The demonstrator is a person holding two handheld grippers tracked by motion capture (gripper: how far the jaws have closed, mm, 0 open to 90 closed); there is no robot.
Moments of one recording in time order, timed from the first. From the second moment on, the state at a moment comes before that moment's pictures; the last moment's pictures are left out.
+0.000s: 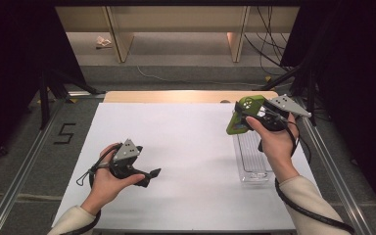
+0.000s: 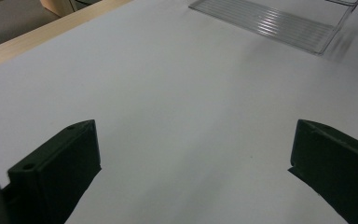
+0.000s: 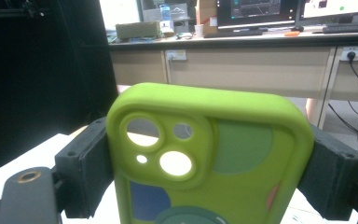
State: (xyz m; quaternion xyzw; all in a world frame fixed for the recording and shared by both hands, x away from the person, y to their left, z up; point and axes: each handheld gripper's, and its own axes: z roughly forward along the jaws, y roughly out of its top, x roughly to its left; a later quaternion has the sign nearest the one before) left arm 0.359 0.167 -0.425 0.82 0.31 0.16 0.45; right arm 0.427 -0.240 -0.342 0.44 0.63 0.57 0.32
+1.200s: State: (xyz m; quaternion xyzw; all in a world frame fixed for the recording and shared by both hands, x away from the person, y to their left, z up) left arm 0.360 0.170 -0.423 0.82 0.32 0.17 0.44; right arm 0.433 -0.257 -0.345 0.45 0.62 0.55 0.33
